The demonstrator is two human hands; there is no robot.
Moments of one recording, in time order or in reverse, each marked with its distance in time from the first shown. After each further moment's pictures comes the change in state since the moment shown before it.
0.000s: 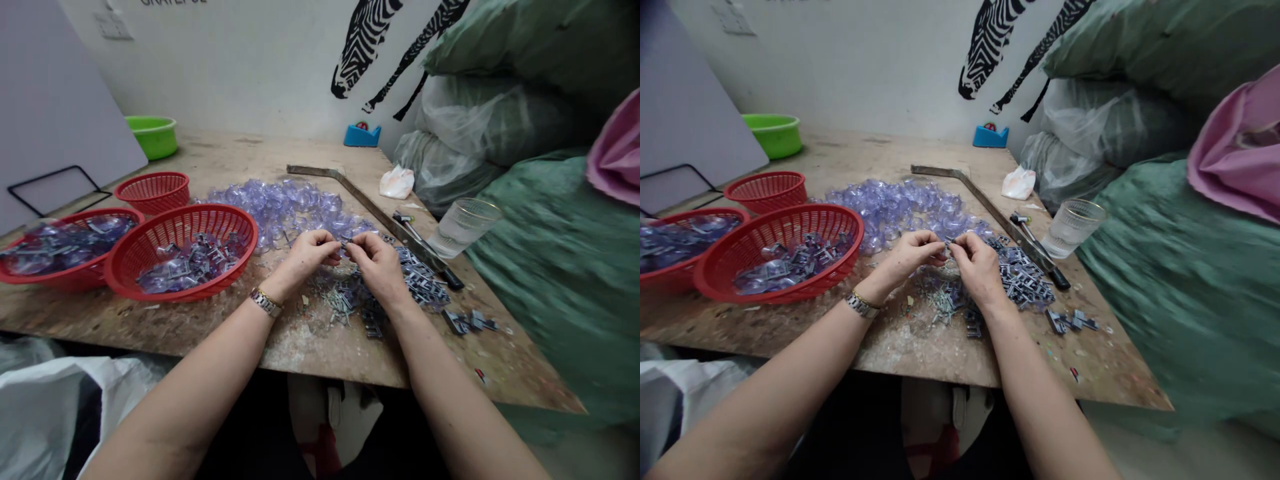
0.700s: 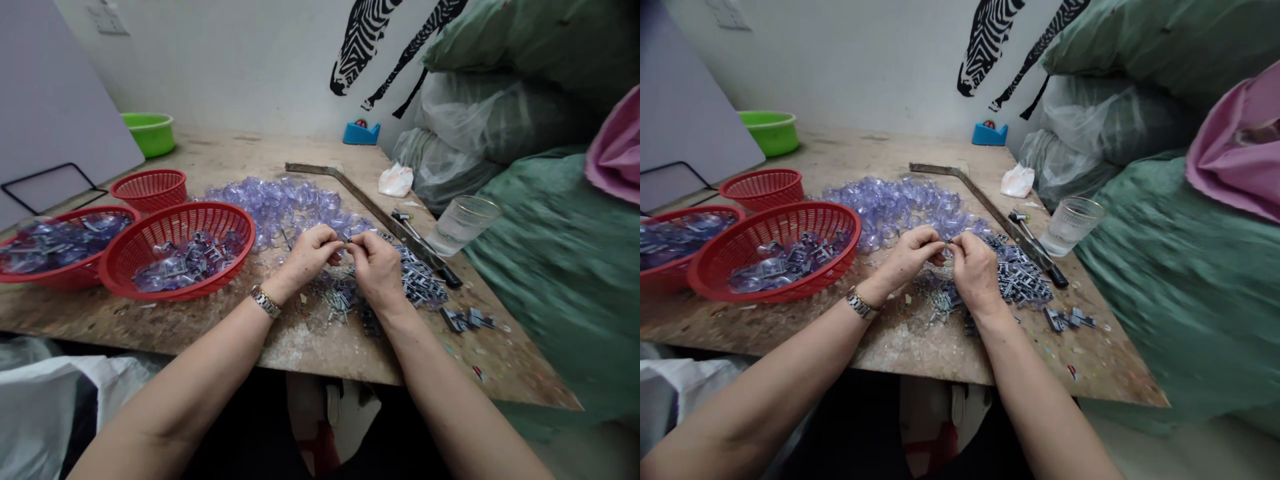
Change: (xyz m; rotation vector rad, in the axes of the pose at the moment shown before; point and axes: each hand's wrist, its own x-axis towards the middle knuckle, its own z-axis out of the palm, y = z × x) left_hand 0.000 -0.005 0.001 0.273 -0.007 0.310; right_hand -0.006 -0.011 0.001 -0.275 0.139 -0.156
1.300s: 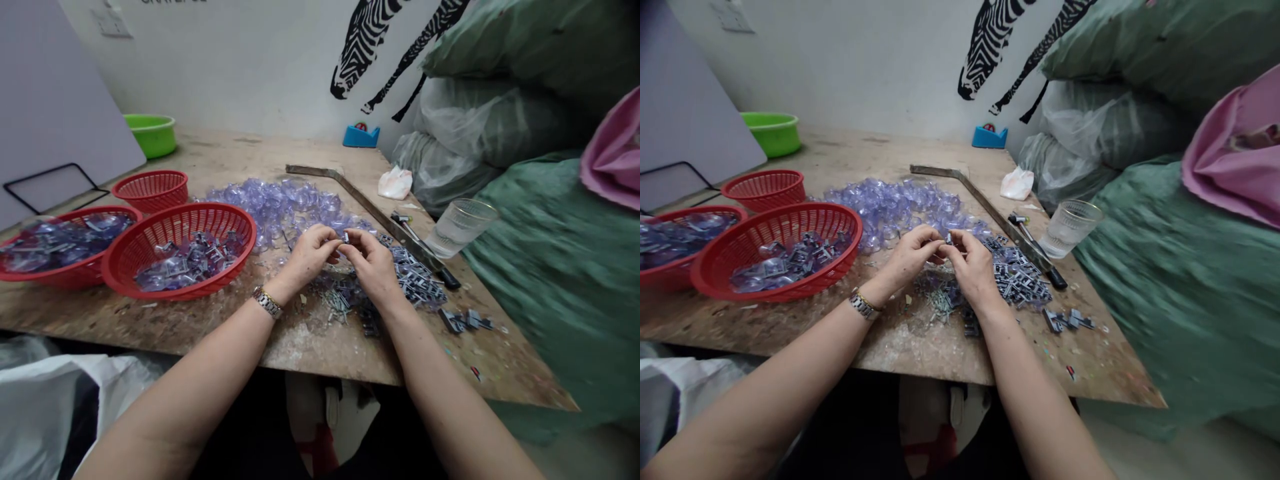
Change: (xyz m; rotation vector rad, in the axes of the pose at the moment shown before) left_hand 0.000 -0.003 0.003 -0.036 0.060 -0.023; right_hand 0.003 0.011 0.009 0.339 -0.104 0.169
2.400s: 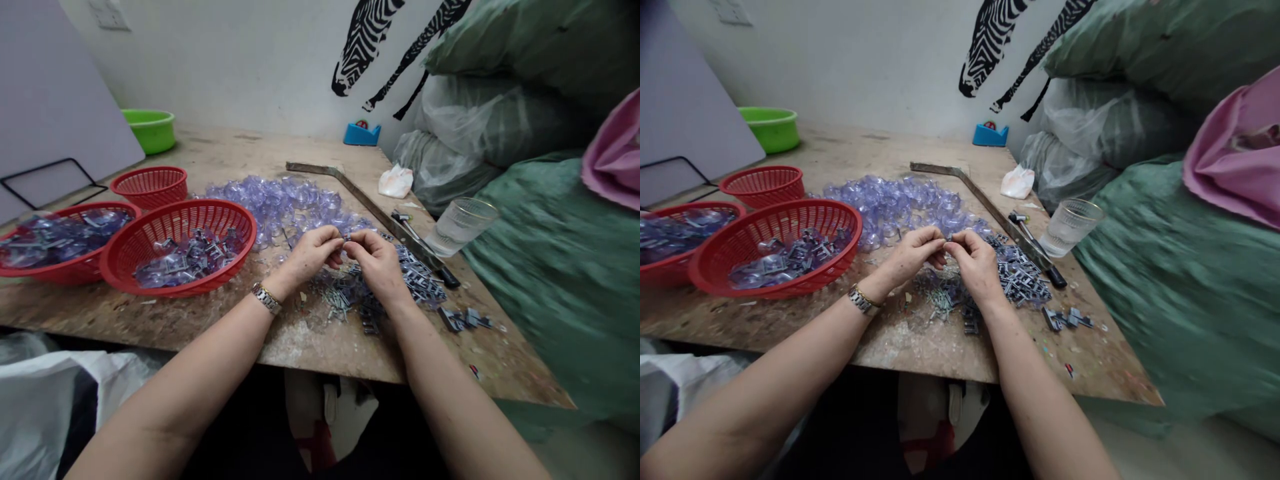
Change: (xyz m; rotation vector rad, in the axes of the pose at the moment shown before) left_hand 0.000 0.002 0.000 -0.184 -0.143 -0.161; right_hand 0.000 -0.008 -0.004 0.116 -0.020 0.071
